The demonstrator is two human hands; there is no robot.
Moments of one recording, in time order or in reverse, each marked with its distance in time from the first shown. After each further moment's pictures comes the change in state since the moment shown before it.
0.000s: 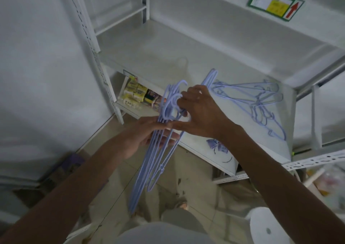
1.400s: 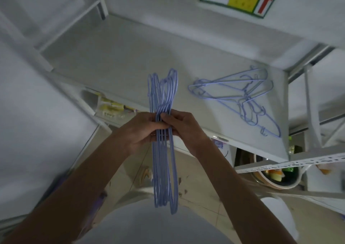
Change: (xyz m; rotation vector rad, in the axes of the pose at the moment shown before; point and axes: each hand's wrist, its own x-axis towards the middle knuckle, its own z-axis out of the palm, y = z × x) left_hand 0.163 0.054 0.027 0.016 0.115 -0.157; right_hand -0.018 0.073 0.053 1.489 0.141 1.162
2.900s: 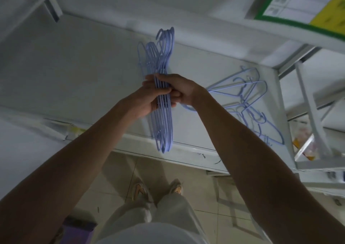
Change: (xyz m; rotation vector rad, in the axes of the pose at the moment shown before) left_hand 0.233 0.062 -0.039 -0.117 -0.308 0.121; right_hand 0.238 -0.042 -0.077 0.122 -0.233 0.197
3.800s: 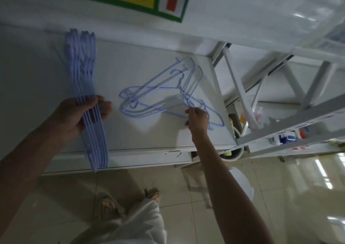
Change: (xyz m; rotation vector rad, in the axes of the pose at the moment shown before) left_hand -0.003 -0.023 0.033 -0.016 0.132 -0.022; right_hand -0.195 0.123 -0.152 -0.223 1.404 -0.025
